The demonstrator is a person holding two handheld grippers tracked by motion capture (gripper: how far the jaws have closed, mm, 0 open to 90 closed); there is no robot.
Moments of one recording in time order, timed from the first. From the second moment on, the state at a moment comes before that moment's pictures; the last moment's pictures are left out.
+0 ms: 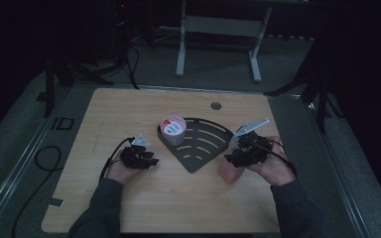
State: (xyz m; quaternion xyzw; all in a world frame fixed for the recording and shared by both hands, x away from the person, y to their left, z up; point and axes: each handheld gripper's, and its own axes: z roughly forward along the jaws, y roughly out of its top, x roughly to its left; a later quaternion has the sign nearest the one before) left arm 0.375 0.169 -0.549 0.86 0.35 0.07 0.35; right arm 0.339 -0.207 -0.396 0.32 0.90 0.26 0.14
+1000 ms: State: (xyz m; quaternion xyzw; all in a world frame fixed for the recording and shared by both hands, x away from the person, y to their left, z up) left arm 0.375 0.169 -0.550 0.86 0.35 0.07 0.36; right arm 0.360 -0.204 -0.429 0.30 0.93 0.17 0.10
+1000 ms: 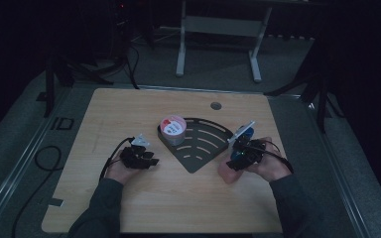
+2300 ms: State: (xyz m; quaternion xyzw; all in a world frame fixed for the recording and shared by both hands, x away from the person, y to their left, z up) left arm 0.375 0.169 -0.549 0.86 0.35 0.07 0.36; right arm 0.371 -0.193 -0.417 0.23 0.97 0.09 0.07
